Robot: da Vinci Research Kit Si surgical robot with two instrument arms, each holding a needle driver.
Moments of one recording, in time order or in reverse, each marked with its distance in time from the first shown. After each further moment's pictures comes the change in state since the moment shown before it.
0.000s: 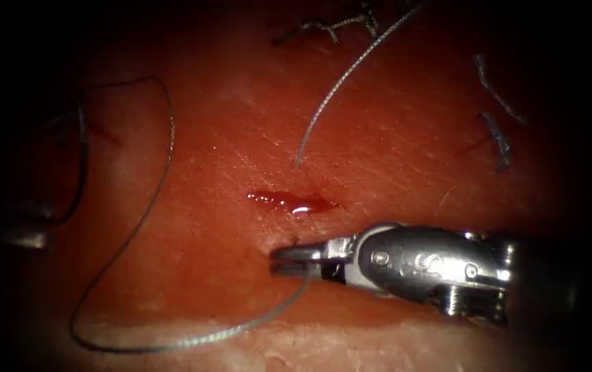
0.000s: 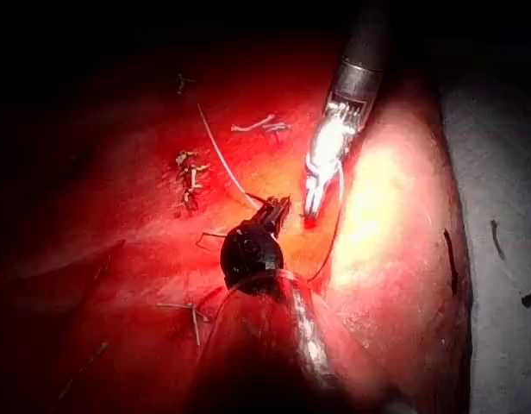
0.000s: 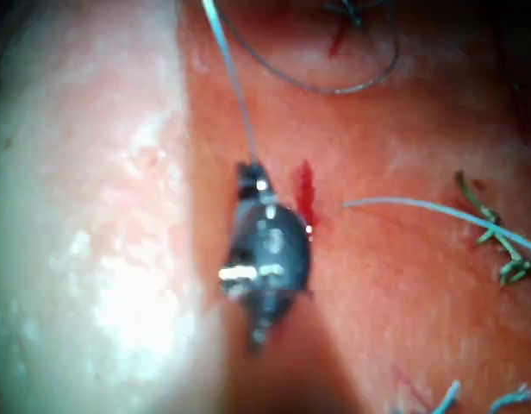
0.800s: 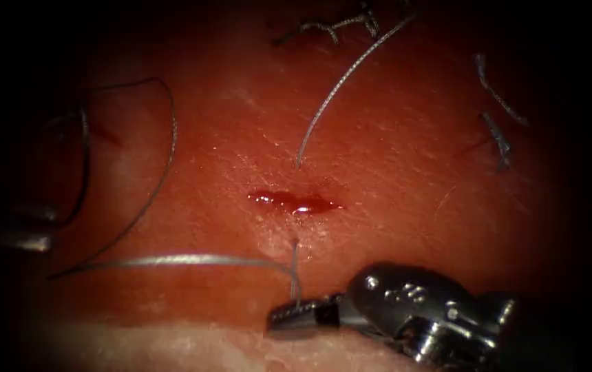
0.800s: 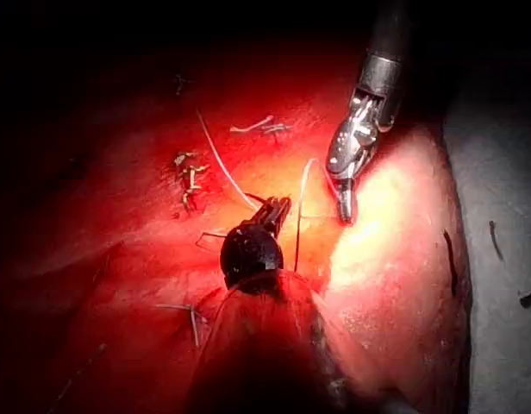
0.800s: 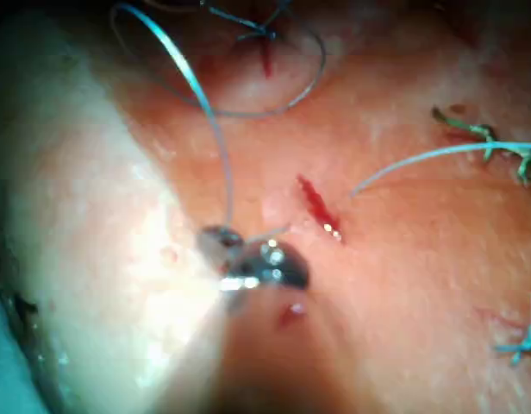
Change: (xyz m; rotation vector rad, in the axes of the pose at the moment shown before) right arm 0.000 -0.006 -0.001 0.377 -0.092 0.563; left arm 0.000 0.000 0.000 -0.004 0.000 0.000
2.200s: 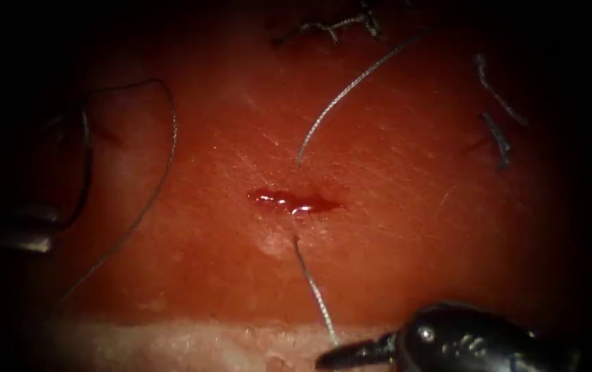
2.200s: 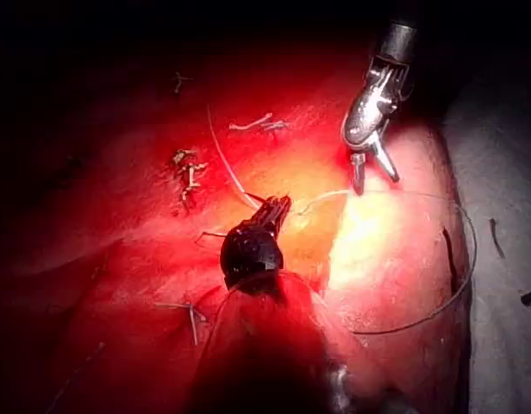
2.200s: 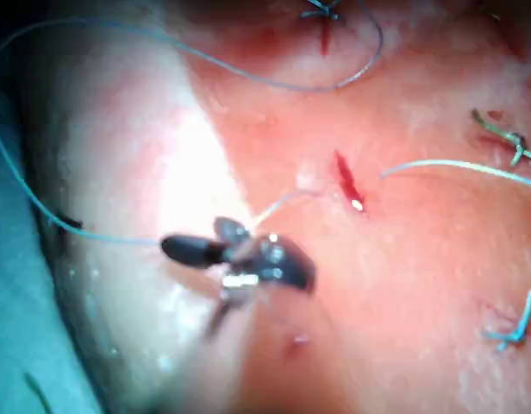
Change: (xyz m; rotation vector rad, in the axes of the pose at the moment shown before) right arm 0.001 -0.003 -0.005 -0.183 0.092 -0.546; left arm 0.000 0.000 0.000 0.001 -0.001 0.004
